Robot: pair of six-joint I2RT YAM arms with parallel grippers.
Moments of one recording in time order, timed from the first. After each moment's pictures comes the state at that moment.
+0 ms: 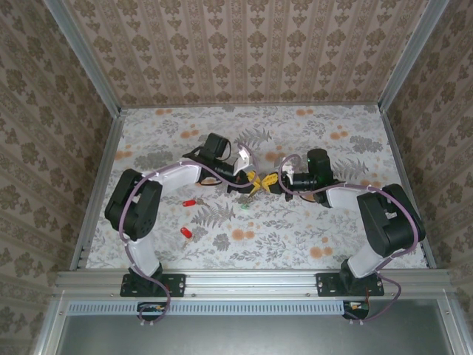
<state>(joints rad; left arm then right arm) -0.60 1.82 1.17 -0.24 1.03 0.59 0.26 1.60 0.66 0.45 -1.03 -0.38</state>
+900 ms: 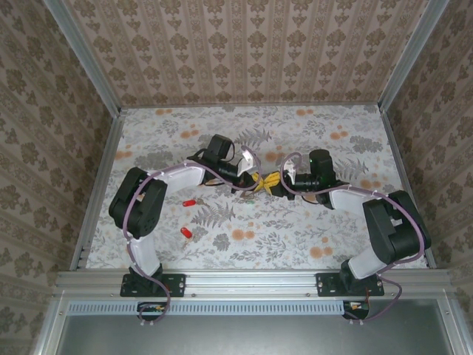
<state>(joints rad) -0.62 1.85 1.15 -0.11 1.00 0.56 0.27 1.54 0.65 0.37 -0.98 -0.34</state>
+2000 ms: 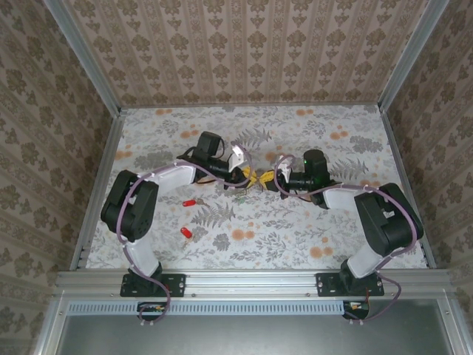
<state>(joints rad) -0.54 1.79 1.11 -0.10 1.00 0.56 0.31 1.63 0.66 0.55 -0.89 -0.31</state>
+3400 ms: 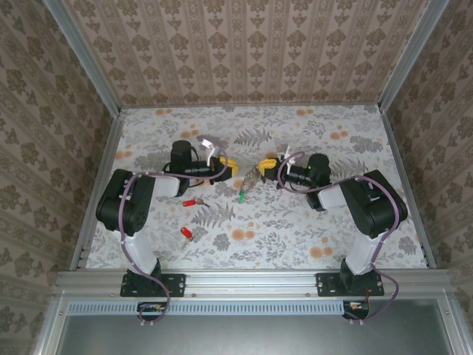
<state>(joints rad) -0.35 1.83 0.81 0.76 1.06 -0.16 0.29 1.79 0.64 1.18 -0.88 0.08</state>
